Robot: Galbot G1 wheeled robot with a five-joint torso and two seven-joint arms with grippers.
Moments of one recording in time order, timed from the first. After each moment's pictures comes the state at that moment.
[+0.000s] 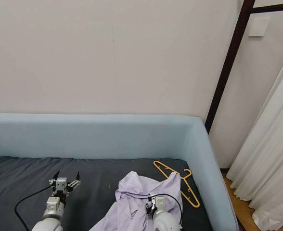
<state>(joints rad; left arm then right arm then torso) 1.16 -0.97 -0.32 -1.42 -0.37 -0.24 -0.30 -0.93 1.30 -0.20 1.45 0.72 -0.51 0.54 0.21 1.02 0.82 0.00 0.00</state>
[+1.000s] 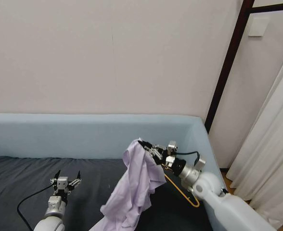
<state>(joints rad) 1.15 -0.99 -0.32 -1.39 -0.37 -0.26 -0.30 -0.60 0.99 -0.09 1.72 1.13 0.10 -0.60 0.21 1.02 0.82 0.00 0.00</state>
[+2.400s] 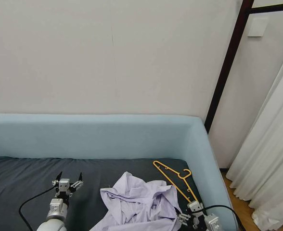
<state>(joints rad) 1.16 -1.01 -0.32 -1.41 -0.35 -0.26 -0.30 -1.25 0.82 0.04 1.83 0.27 -0.09 0.08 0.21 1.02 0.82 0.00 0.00</state>
